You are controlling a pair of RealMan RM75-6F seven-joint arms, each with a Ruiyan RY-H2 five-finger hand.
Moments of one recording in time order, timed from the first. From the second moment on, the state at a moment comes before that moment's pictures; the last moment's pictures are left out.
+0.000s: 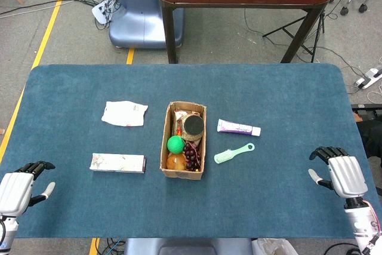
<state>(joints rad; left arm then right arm) -0.10 -1.15 -0.02 -1.56 1.57 1.51 0.01 0.13 -1.20 0.04 -1.47 -1.57 1.45 0.09</state>
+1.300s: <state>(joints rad) -0.08 -1.10 -0.01 -1.62 1.59 1.55 -0.02 0.51 -1.34 0.26 -1.41 -1.08 0.94 -0.21</state>
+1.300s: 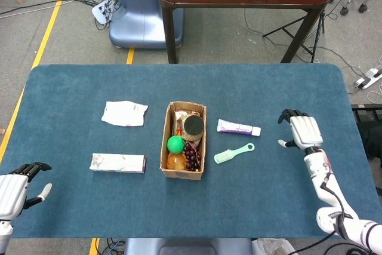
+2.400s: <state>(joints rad) -0.05 -1.06 -0.02 -1.65 1.61 1.60 -0.06 0.81 -1.62 0.24 -1.10 -0.70 0.72 -0.45</state>
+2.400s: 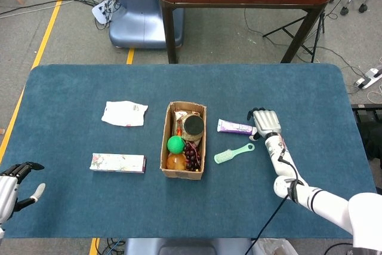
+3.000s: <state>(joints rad) -0.04 -1.04 -0.02 -1.66 1.61 1.62 -0.09 0.89 -1.71 0.22 -1.01 -0.60 0.69 -0.53</state>
